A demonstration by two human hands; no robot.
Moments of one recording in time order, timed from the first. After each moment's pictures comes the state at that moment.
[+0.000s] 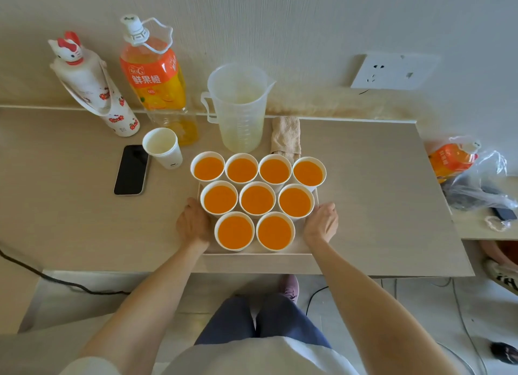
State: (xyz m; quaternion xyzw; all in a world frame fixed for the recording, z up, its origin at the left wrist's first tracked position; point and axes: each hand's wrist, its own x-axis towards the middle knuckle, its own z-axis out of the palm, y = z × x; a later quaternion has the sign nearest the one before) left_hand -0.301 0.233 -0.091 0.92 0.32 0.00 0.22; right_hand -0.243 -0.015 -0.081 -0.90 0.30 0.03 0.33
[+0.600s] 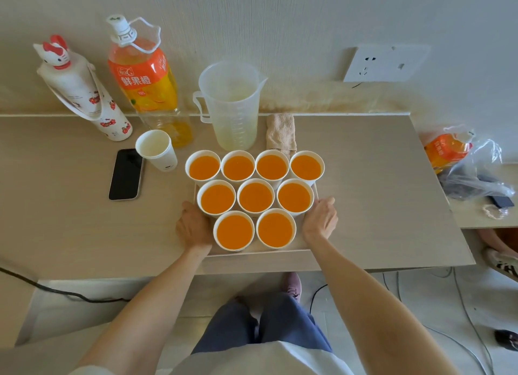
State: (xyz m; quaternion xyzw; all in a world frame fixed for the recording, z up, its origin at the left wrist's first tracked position) left_hand -0.303 0.224 -0.092 0.90 0.36 0.03 0.27; right_hand -0.245 -0.016 -0.083 -0.89 0.30 0.00 0.34
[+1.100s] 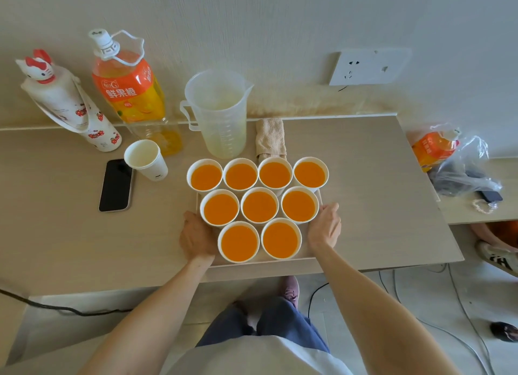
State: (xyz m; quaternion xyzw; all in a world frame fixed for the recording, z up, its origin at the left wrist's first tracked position) left_hand -0.306 0.198 -0.081 0.88 0.36 0.02 0.30; right_hand -0.252 -0.046 -0.082 -0.89 0.30 -0.01 0.35
